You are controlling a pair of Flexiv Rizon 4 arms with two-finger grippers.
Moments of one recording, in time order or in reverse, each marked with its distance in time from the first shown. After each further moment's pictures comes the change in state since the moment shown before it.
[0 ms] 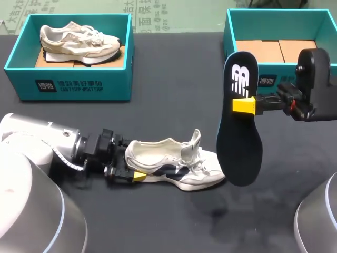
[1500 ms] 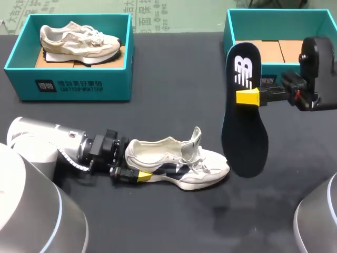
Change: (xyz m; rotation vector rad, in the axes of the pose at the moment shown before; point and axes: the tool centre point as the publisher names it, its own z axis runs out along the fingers) left arm 0.001 -0.004 0.018 0.094 0.060 -0.029; right arm -0.003 0.011 -0.008 0.035 -0.018 -0.022
